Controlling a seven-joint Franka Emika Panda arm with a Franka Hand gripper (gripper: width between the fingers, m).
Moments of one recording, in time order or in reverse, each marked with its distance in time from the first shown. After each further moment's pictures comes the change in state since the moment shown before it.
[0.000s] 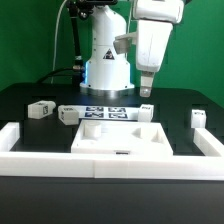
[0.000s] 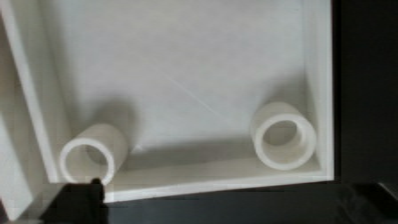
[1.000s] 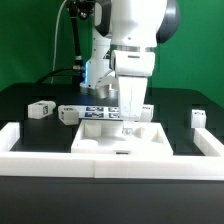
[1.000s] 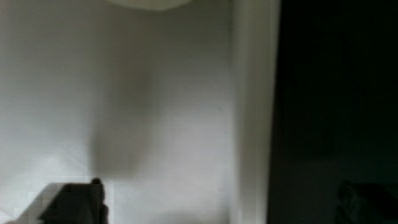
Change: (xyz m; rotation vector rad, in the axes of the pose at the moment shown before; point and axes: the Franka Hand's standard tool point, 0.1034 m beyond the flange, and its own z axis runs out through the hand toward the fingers) arm -0.023 -0.052 0.086 0.063 0.049 -0.080
